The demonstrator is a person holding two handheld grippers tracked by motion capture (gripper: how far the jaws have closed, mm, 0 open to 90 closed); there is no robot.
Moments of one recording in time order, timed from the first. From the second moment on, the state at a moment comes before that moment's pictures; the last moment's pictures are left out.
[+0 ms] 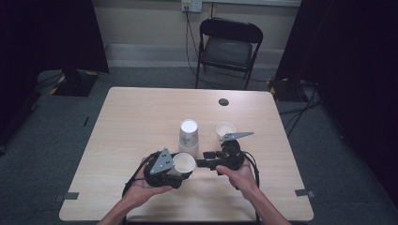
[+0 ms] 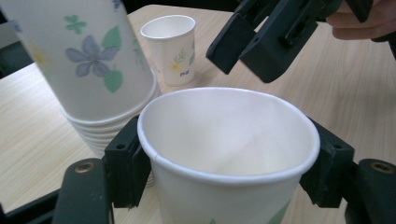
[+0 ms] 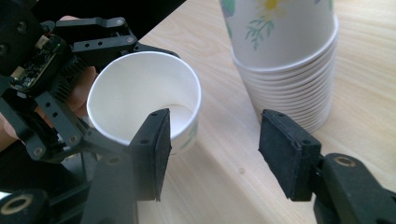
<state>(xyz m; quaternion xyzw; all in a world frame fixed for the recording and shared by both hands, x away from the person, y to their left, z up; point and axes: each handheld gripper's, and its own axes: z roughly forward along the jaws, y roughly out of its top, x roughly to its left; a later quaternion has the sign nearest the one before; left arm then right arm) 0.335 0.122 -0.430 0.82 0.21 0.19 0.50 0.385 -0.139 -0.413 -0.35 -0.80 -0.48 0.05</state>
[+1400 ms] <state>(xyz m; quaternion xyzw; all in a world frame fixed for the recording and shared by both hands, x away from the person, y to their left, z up) 0.371 0.194 -0.405 0.74 0.35 0.23 0.53 0.362 -0.196 -0.429 -0.38 -0.80 -0.46 0.00</state>
